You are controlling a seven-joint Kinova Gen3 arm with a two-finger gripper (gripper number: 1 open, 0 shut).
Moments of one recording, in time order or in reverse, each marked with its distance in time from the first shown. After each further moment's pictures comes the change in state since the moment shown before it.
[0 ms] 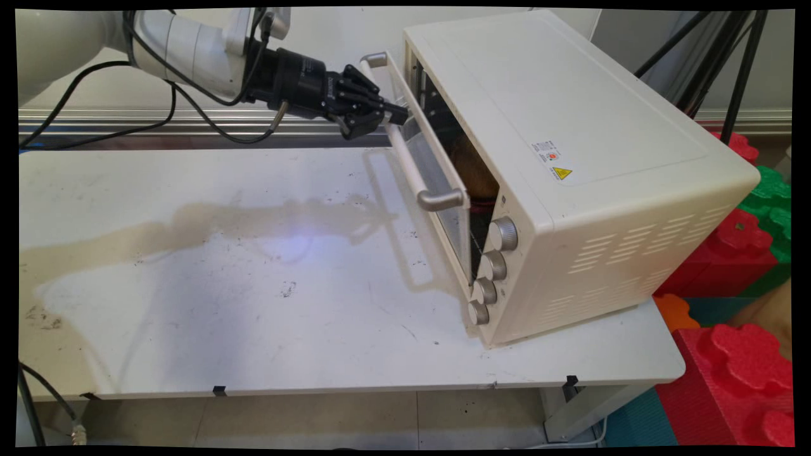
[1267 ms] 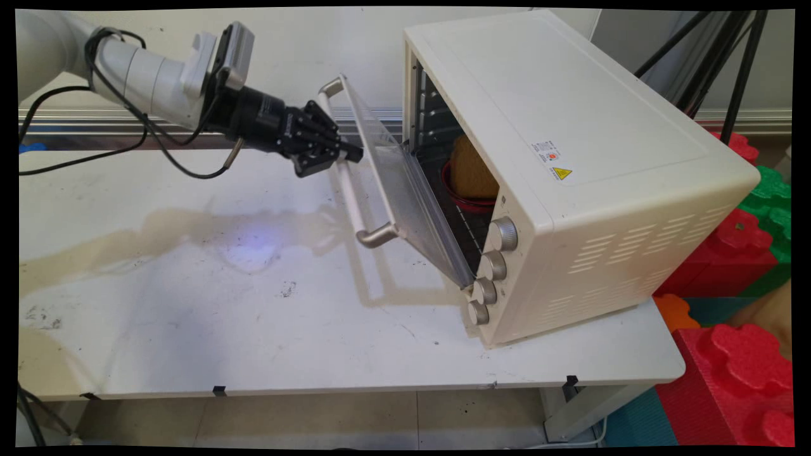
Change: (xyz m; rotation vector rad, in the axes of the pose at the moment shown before) arm -0.051 0.010 -0.039 -0.038 -0.099 0.080
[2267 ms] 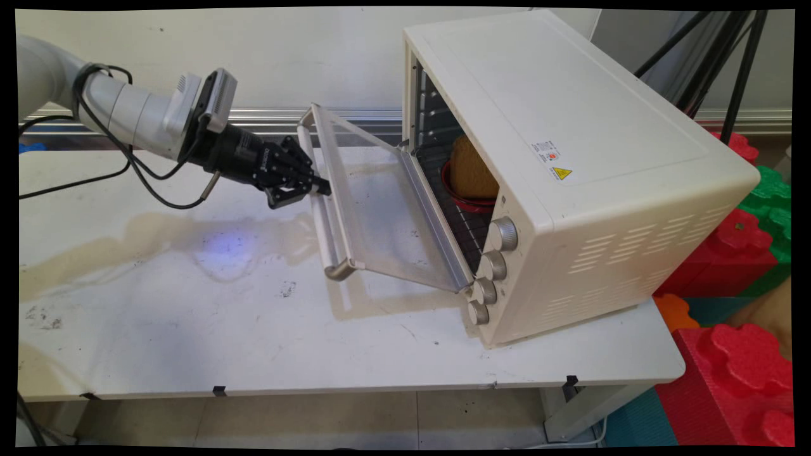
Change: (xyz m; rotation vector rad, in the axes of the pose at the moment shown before) arm -0.051 0.012 -0.013 -0.029 -0.081 0.006
